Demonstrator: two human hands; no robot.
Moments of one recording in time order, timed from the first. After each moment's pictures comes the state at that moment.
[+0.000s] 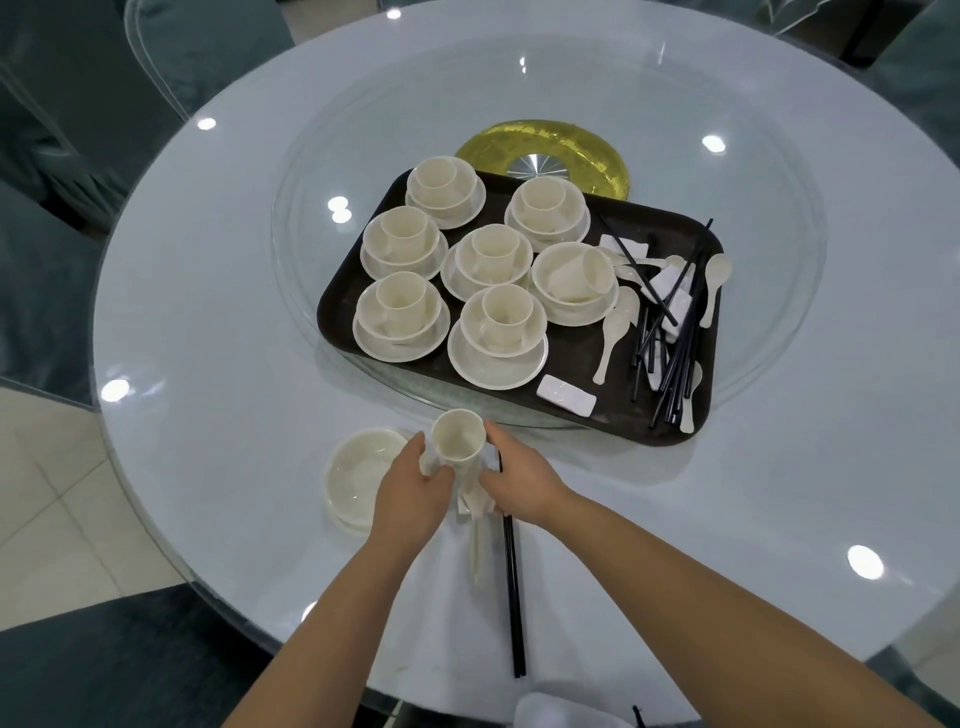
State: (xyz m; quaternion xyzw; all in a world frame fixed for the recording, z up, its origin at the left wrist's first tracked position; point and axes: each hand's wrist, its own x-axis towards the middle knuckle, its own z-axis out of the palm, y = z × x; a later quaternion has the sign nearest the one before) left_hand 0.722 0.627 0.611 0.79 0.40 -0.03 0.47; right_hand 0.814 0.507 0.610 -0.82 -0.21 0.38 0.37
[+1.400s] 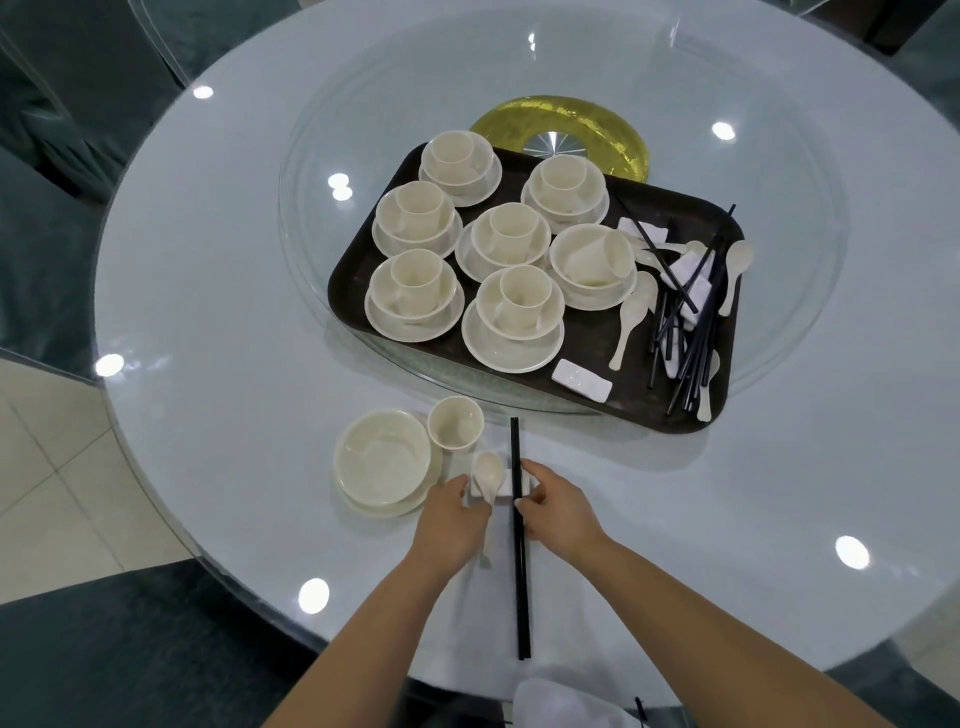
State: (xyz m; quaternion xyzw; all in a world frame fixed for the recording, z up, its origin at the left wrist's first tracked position) left_hand 0.703 0.599 0.584 0.75 0.38 -0.15 0.52; right_hand 0.780 0.471 0.555 -0.84 -0.08 0.39 0.37
